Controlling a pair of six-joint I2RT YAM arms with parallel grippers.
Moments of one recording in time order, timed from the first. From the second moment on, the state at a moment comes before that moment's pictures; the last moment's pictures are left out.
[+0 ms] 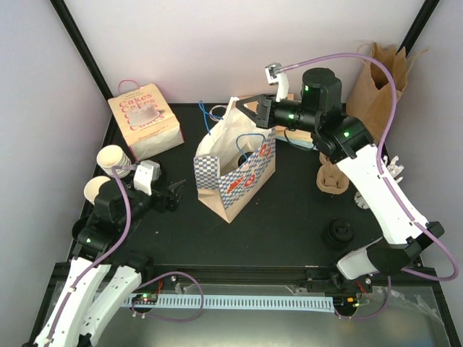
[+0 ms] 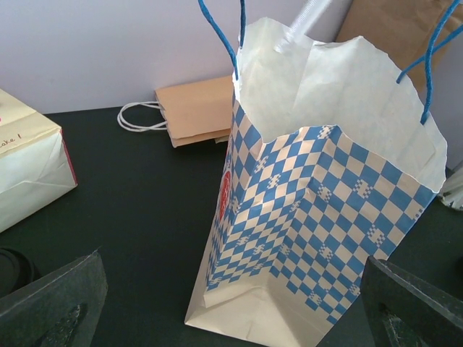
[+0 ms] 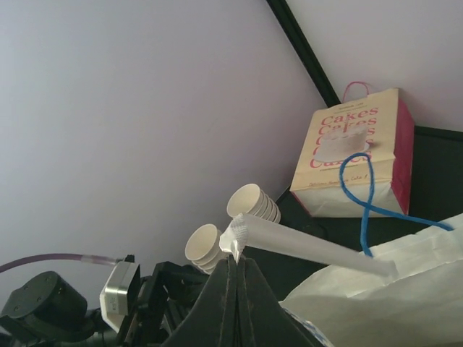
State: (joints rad) left arm -0.32 0.48 0.75 -0.56 0.23 -0.15; right arm 0.60 1.46 1.82 -0.57 -0.52 0.54
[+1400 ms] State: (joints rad) left arm -0.32 0.48 0.74 -0.56 0.23 -0.14; right arm 0.68 1.57 1.95 -0.64 -0.43 0.43
